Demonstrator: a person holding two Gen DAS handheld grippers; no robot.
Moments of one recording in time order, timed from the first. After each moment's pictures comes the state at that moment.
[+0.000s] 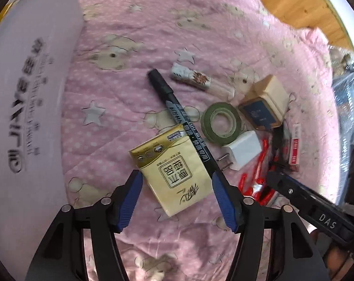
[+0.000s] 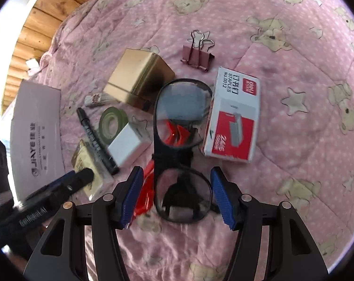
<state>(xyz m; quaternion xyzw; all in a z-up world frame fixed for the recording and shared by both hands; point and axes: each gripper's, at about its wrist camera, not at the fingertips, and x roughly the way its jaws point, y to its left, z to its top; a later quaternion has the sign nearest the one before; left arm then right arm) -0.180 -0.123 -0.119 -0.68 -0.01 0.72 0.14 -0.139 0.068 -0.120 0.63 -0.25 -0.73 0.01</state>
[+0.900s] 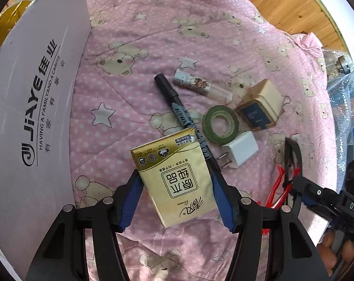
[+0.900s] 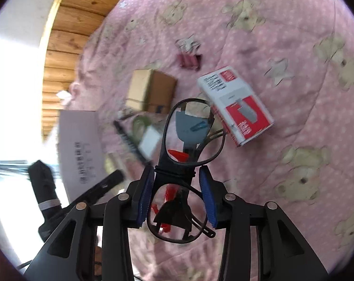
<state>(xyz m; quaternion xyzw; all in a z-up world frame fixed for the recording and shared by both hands) -0.177 -0.154 -0.097 -0.65 -0.04 0.74 0.15 -0.106 0.110 -0.103 0.58 -0.40 -0.70 0.06</state>
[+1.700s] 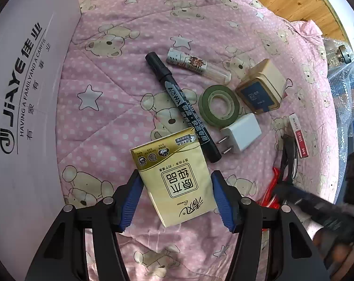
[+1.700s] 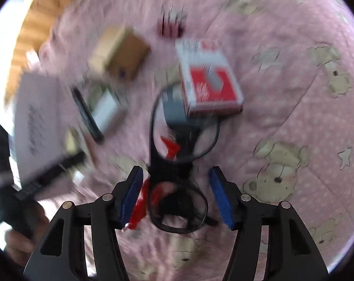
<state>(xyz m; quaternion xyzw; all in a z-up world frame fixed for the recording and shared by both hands) -0.164 -0.140 -0.114 -0.68 -0.02 0.72 0.16 -0.102 0.080 -0.123 0.66 -0.24 -0.71 0.03</state>
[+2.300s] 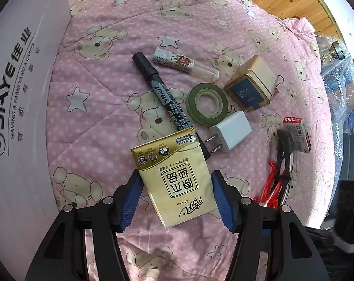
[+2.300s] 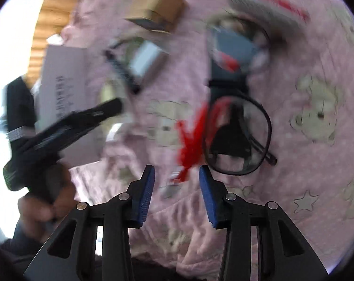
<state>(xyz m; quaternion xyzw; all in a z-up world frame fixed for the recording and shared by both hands) -0.158 -0.133 -0.110 -0.67 -0.03 0.72 0.18 -0.070 0.059 -0.126 0.68 -0.32 -0.66 0.08</state>
